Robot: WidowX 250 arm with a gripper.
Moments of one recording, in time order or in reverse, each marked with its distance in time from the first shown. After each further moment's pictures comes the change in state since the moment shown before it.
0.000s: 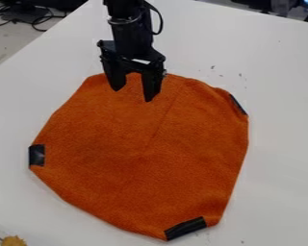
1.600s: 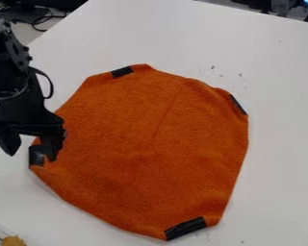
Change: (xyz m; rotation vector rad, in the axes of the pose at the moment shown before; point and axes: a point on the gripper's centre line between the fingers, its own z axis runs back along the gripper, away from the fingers) arm -0.143 0.076 -0.020 0.146 -0.001 0.382
